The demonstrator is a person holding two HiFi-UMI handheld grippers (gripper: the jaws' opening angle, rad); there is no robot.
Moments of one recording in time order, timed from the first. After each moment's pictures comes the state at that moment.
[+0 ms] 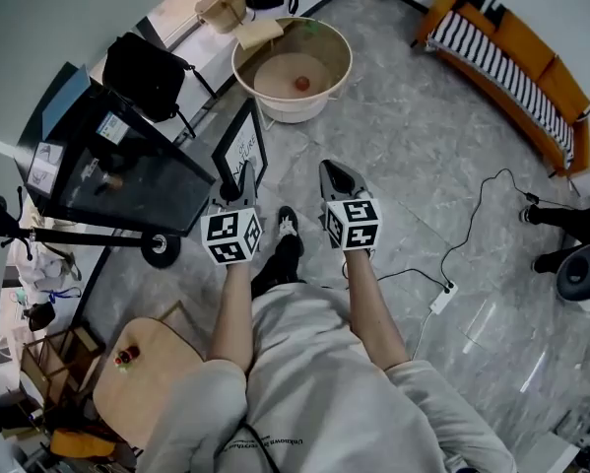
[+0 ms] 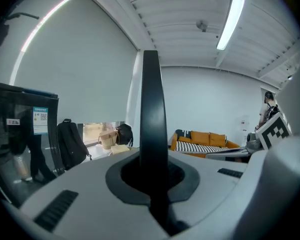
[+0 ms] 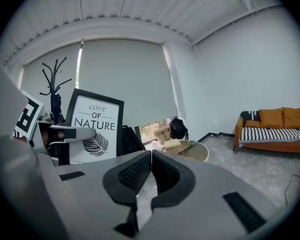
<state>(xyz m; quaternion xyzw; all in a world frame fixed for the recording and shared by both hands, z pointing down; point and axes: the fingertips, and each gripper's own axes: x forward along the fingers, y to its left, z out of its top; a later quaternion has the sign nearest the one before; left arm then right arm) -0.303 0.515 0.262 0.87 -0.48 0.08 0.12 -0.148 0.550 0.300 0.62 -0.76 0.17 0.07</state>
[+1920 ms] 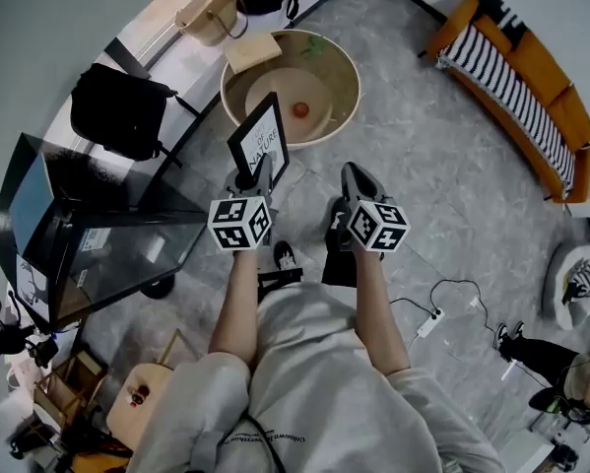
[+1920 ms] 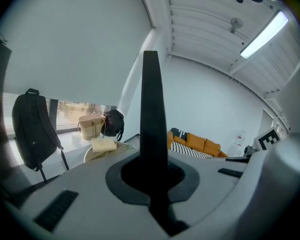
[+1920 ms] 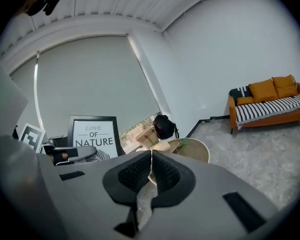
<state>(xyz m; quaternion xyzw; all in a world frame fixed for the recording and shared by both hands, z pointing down) -0.196 0.171 0.307 0.88 -0.42 0.07 0.23 -0.028 0.233 0.327 0.66 -0.70 0.28 -0.01</state>
